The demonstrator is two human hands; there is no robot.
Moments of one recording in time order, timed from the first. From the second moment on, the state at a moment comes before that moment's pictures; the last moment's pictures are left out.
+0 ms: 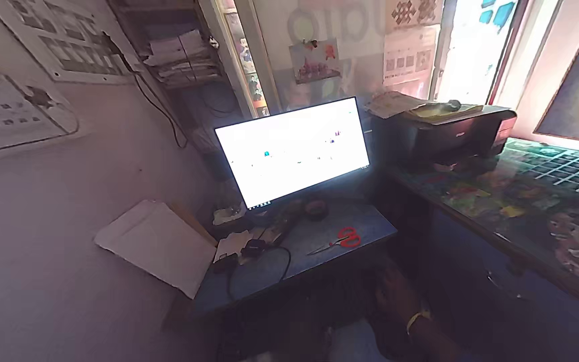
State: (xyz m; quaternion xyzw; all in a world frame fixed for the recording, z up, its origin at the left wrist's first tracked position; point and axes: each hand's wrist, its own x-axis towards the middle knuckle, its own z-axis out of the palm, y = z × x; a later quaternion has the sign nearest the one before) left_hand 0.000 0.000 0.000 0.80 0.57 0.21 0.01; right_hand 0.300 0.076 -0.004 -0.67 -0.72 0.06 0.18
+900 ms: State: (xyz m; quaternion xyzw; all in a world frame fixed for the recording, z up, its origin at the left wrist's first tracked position) left_hand 0.025 0.006 -0.031 0.82 0.51 0.25 0.06; right_hand 0.302 0.072 -0.002 -0.65 -0.73 0.09 0.17
